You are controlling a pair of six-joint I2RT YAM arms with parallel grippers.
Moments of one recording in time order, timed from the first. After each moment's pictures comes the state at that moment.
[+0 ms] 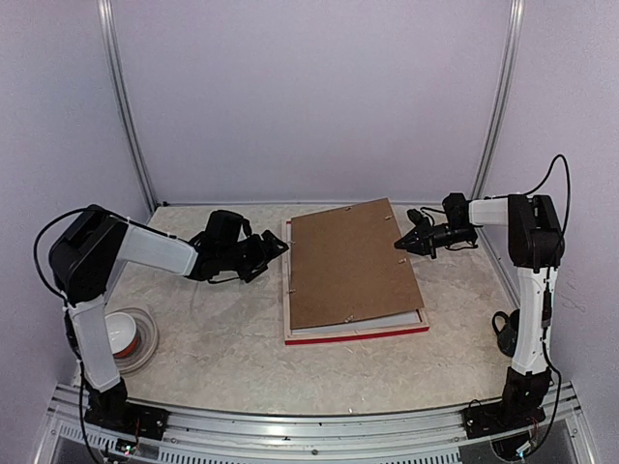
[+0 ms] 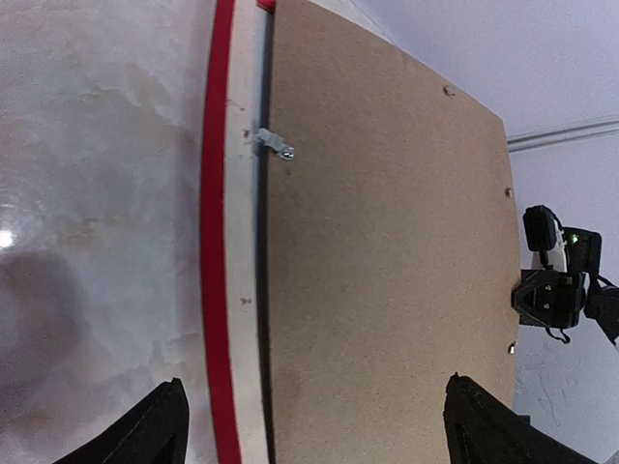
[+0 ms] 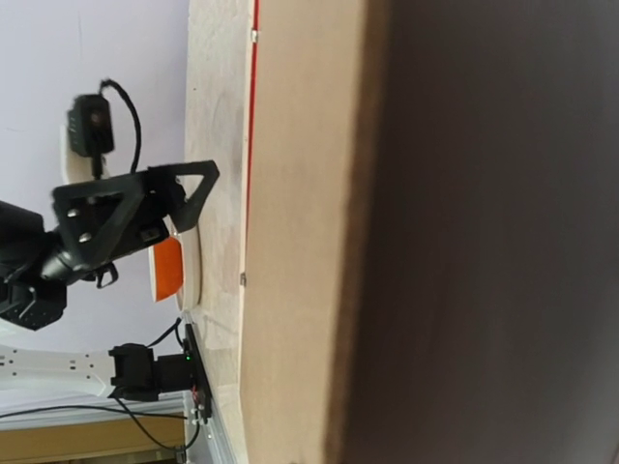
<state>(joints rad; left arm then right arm) -0.54 1.91 1.02 0.31 0.18 -0.97 0.06 2.27 1.64 -0.64 -1.20 0.15</state>
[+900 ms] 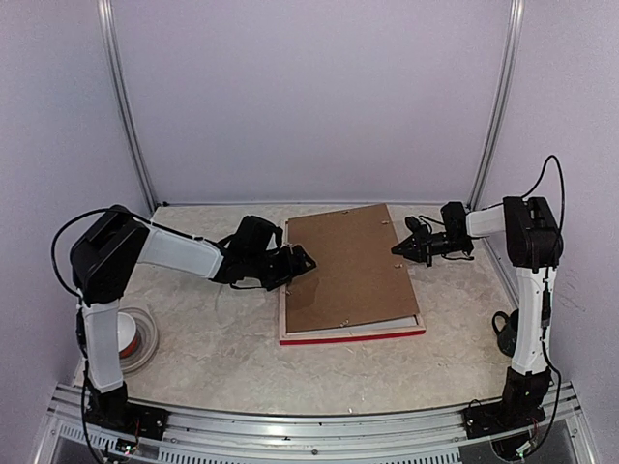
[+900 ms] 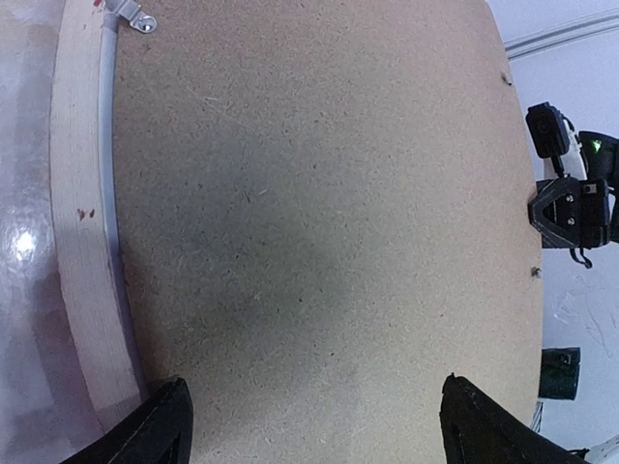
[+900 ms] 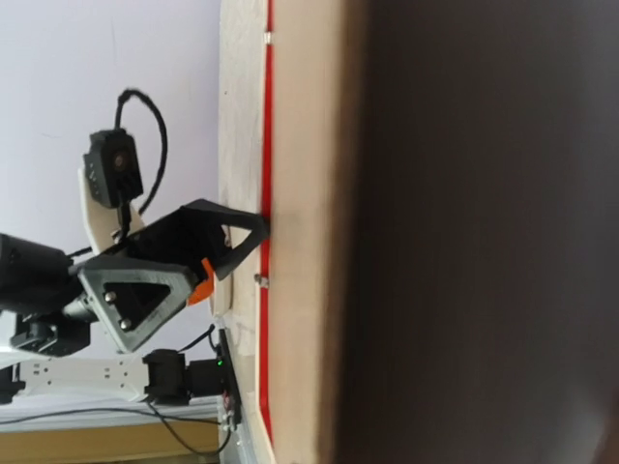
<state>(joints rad) -0.69 2.04 1.21 0.17 0.19 -0.85 0.07 2.28 1.54 -0.42 -1.27 0.29</state>
